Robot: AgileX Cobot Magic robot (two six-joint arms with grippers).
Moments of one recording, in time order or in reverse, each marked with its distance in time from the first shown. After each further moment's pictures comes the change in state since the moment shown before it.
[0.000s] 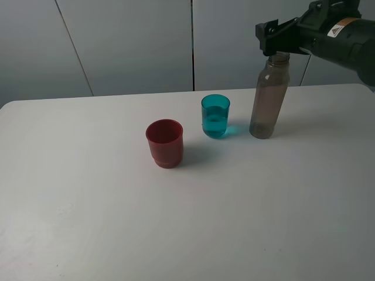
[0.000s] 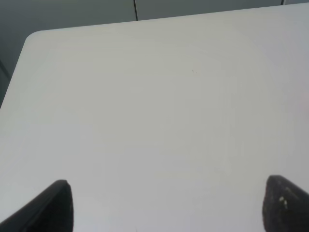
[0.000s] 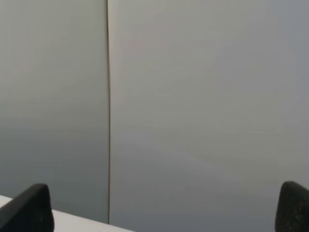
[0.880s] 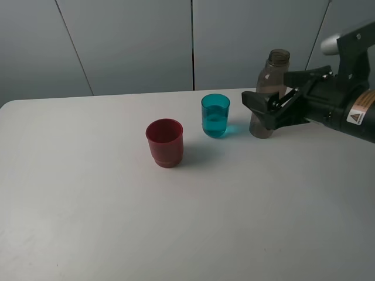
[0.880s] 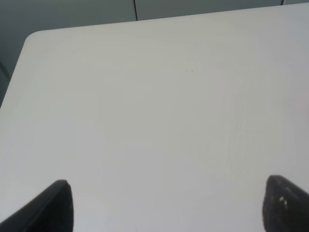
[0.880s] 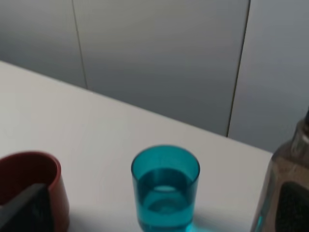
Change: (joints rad) left arm 0.000 0.000 0.000 0.000 0.000 0.000; right arm 0.000 -0.125 0.415 -0.499 -0.207 0.388
